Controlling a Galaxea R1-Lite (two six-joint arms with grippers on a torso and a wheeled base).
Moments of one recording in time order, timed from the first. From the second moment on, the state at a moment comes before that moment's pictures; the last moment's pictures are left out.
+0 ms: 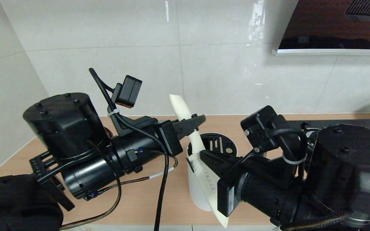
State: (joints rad) left arm -0.68 1.65 -0.69 -1.03 -0.23 -0.53; right arm 1.07 1.63 -0.75 -0.82 -0.27 0.09
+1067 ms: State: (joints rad) left arm -0.58 1.53 -0.87 -1.03 -0.23 -0.25; right arm 0.87 1.53 -0.78 -0.80 -0.31 0.08
